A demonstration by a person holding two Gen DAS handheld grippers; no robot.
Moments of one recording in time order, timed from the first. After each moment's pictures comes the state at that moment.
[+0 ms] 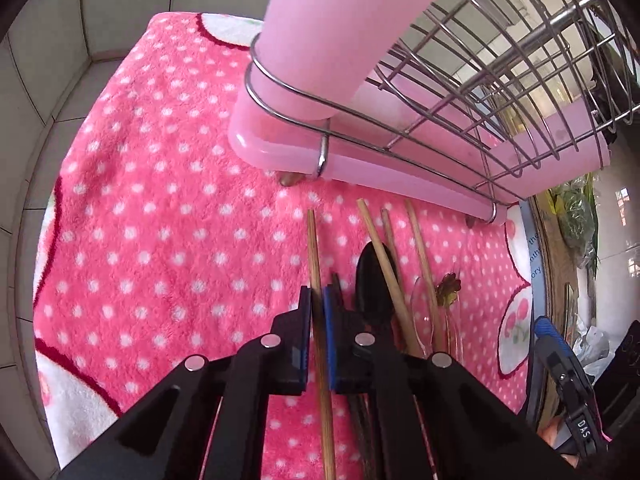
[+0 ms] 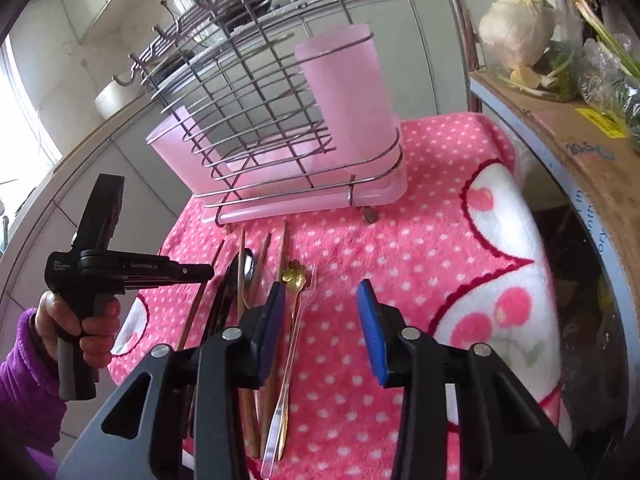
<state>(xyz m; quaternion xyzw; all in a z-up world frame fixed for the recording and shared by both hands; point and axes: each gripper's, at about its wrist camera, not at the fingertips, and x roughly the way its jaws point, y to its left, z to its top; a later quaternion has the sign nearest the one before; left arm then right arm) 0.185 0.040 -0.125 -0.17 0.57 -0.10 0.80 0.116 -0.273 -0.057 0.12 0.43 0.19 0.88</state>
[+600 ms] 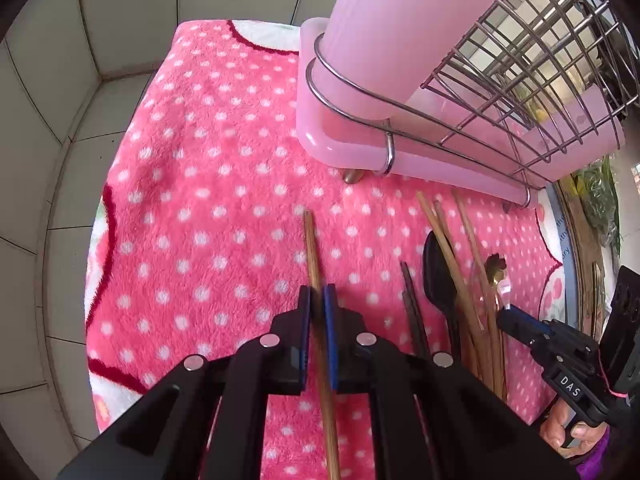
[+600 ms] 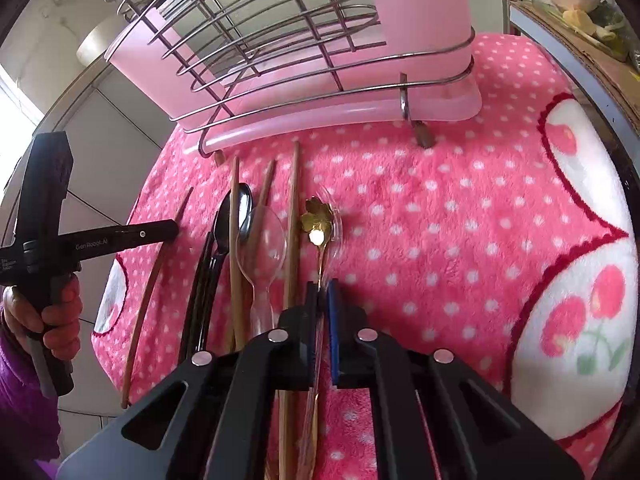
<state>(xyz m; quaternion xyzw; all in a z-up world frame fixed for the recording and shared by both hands) 0.185 0.063 -0.127 -0.11 0.58 -0.08 0.80 0.146 -0.224 -0.110 0.10 0.54 0.19 0.82</state>
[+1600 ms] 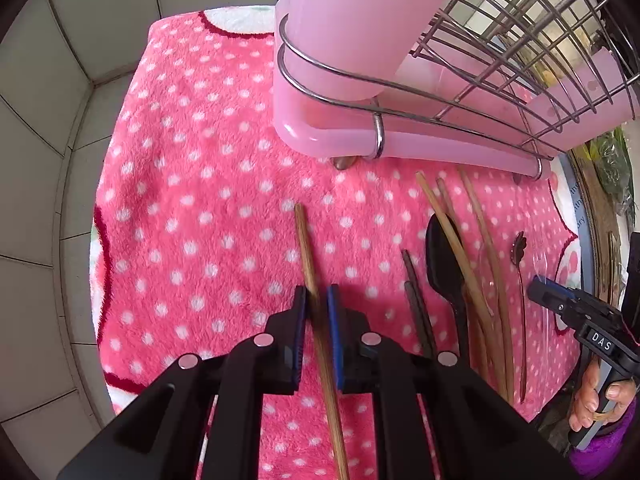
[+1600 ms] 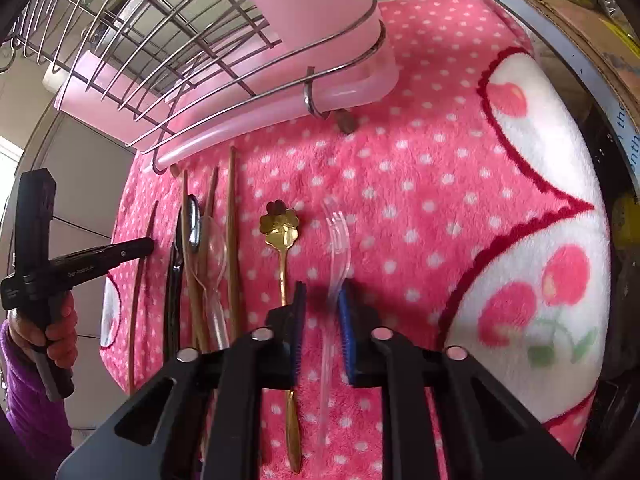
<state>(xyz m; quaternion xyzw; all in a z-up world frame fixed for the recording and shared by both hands) 0.213 0.029 -0.128 -0.05 0.62 -0.09 0.78 0.161 -0.267 -0.113 0.13 0.59 0.15 0.78</state>
